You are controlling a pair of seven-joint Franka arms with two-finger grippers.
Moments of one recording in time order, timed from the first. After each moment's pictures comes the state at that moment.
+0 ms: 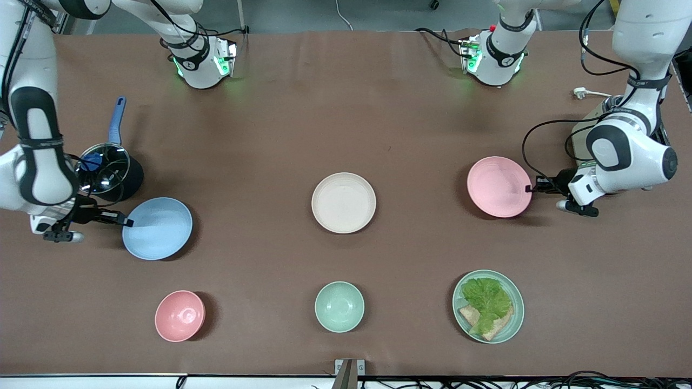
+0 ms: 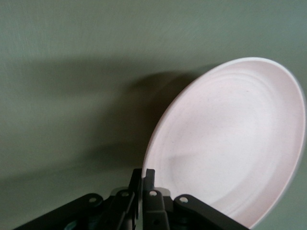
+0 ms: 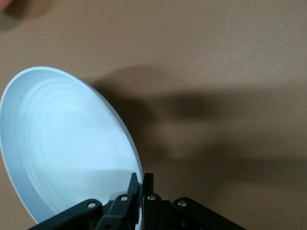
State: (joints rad) left arm -0.04 0.33 0.22 -2.17 -0.55 2.20 0.72; right arm -0.08 0.55 -0.32 -1.84 0.63 2.11 -0.65
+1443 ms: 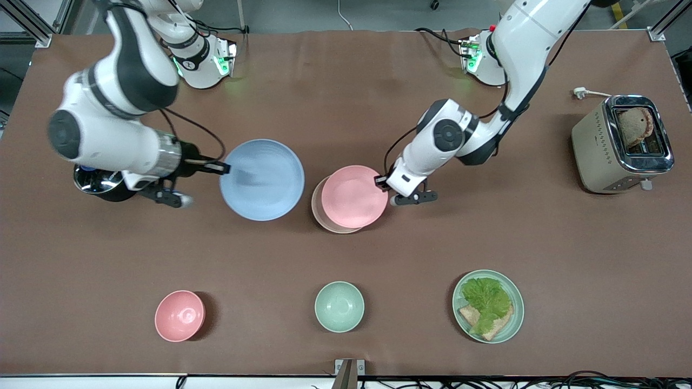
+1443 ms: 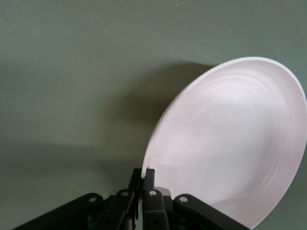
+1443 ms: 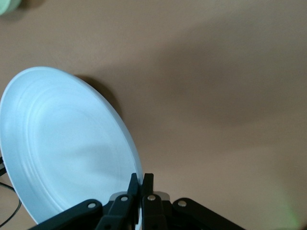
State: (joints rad) left arm -0.15 0.58 -0.54 -1.99 0.12 2.64 -0.92; right arm 0.02 0.17 0.30 -1.89 0.35 1.90 0.51
